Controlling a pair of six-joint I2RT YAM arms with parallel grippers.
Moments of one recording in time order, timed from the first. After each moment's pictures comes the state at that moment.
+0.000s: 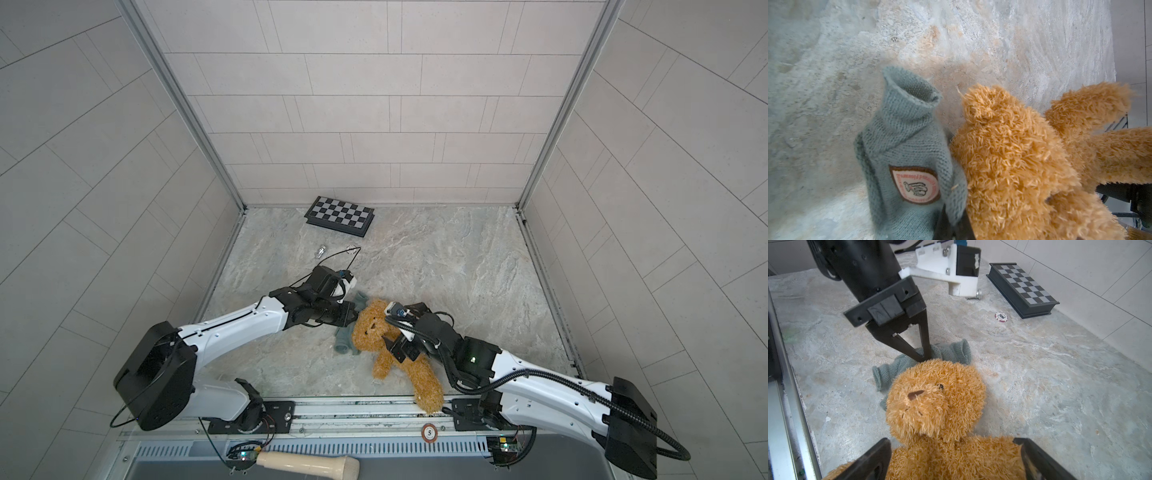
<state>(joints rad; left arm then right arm) -0.66 1.40 0.80 -0.40 0.32 -0.44 0.99 0.88 0.51 -0.17 0.21 -0.01</state>
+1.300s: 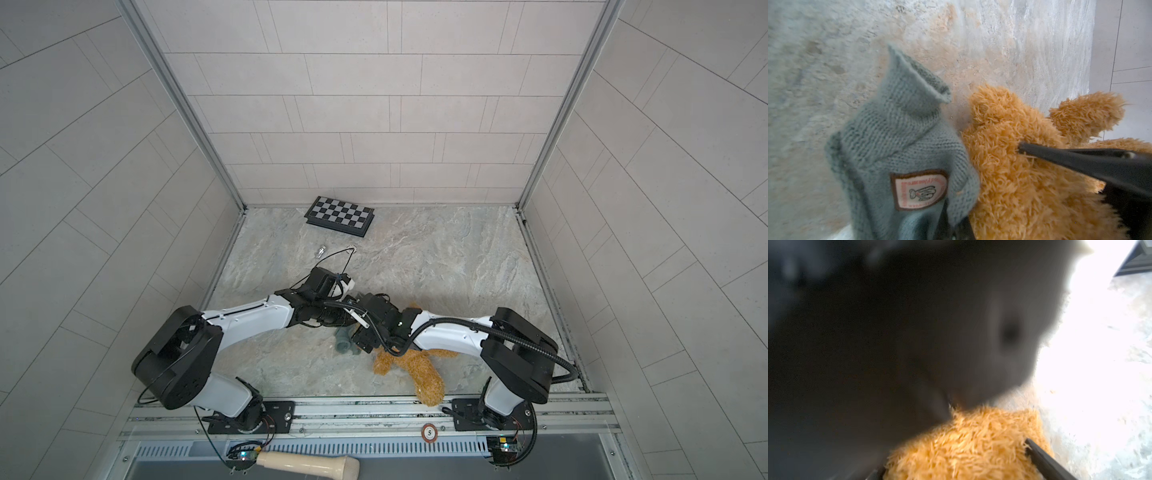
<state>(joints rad) -0.56 1.52 0.73 -0.22 0.49 -0.53 0.99 1.54 0.83 -0.16 0.15 -0.05</state>
